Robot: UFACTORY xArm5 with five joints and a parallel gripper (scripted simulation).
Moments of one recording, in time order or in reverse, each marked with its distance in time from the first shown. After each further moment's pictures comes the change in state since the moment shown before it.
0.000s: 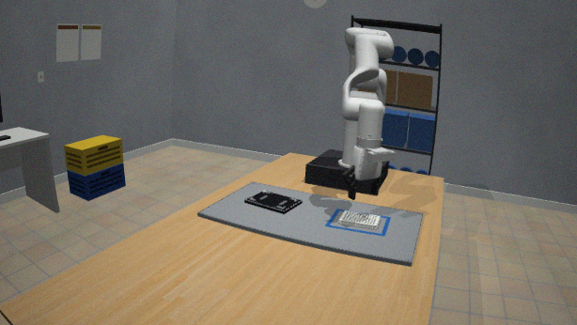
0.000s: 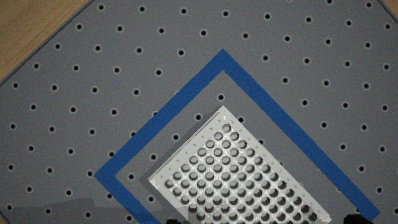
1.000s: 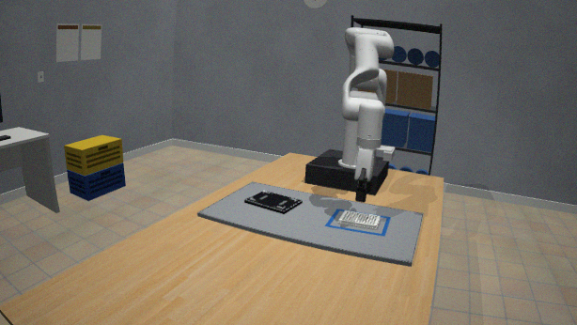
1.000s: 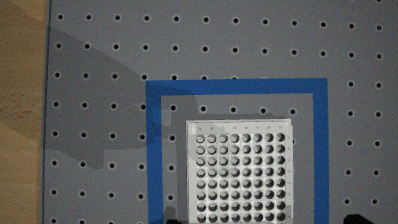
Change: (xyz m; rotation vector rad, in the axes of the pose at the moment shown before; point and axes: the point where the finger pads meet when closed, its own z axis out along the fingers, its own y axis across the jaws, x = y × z) arm 0.000 0.000 0.000 0.000 0.000 -0.756
